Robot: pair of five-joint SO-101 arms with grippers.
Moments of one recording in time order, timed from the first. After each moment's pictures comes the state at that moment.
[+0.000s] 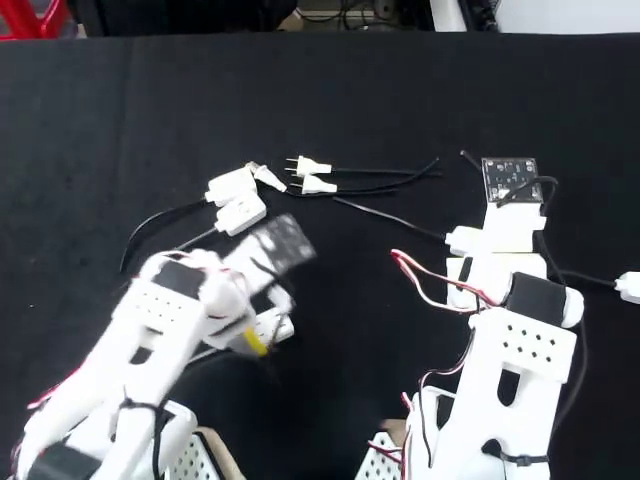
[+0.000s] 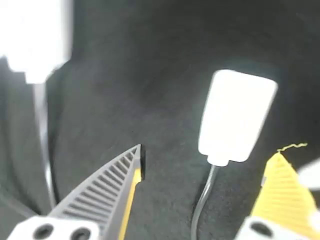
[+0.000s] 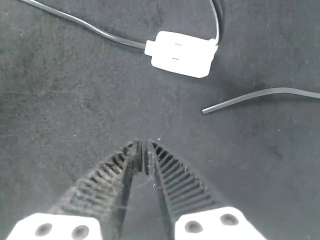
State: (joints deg) left arm 16.2 -35.3 57.5 58.4 -38.5; right arm 19.3 -49.3 48.7 74.3 15.6
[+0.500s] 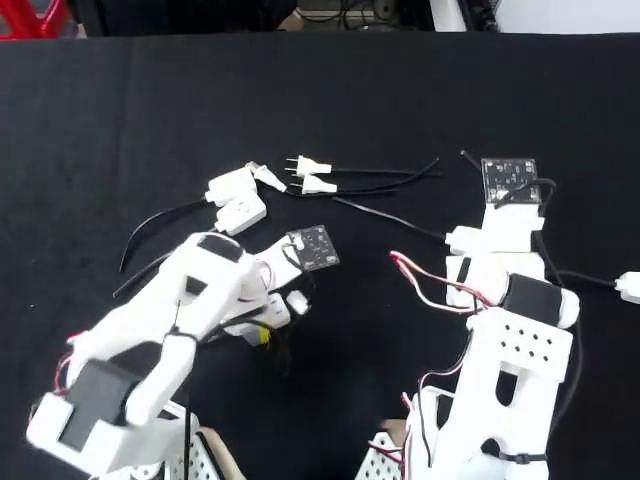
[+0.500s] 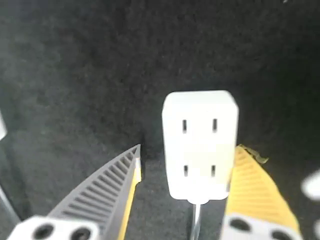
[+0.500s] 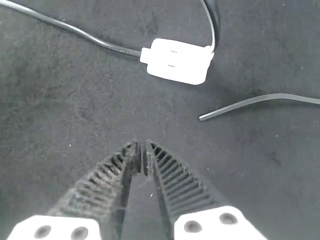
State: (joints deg) left arm 19.2 -9.5 47.7 51.1 -45.0; right arm 19.3 -49.3 52.0 69.5 15.6
